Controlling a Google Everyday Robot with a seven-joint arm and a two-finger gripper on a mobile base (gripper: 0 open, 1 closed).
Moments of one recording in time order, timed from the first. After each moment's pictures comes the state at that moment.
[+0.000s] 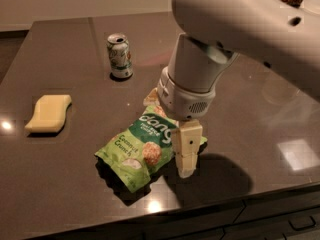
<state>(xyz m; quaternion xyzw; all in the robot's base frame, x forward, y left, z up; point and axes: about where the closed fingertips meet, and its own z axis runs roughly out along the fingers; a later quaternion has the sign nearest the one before) 0.413 -0.017 0.873 -0.82 0.55 0.09 0.11</state>
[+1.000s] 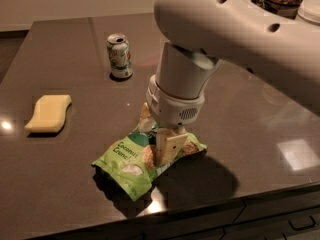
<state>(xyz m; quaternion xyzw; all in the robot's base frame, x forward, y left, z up) 0.398 0.001 0.864 -0.84 0.52 0.10 0.09</state>
